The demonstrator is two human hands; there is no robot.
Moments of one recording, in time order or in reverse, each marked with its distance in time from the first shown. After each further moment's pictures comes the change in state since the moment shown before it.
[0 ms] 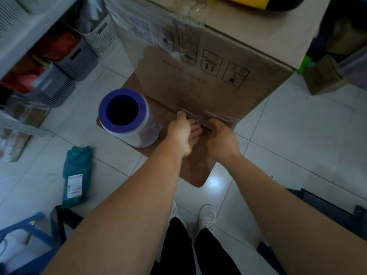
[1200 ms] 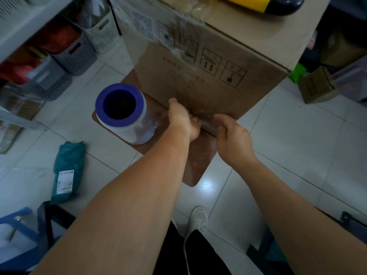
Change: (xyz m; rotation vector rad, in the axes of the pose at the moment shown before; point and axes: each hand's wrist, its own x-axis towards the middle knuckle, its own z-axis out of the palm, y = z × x) left_hand -0.003 0.020 0.026 -0.464 -0.066 0.028; right_hand -0.011 0.010 -0.031 -0.110 0.154 -0.222
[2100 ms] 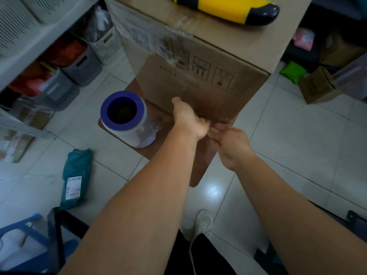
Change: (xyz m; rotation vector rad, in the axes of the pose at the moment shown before) left_hand -0.020 -0.006 0.018 -0.070 -0.104 -0.055; right_hand -0.002 -0.007 -0.001 1.193 -0.102 0.631
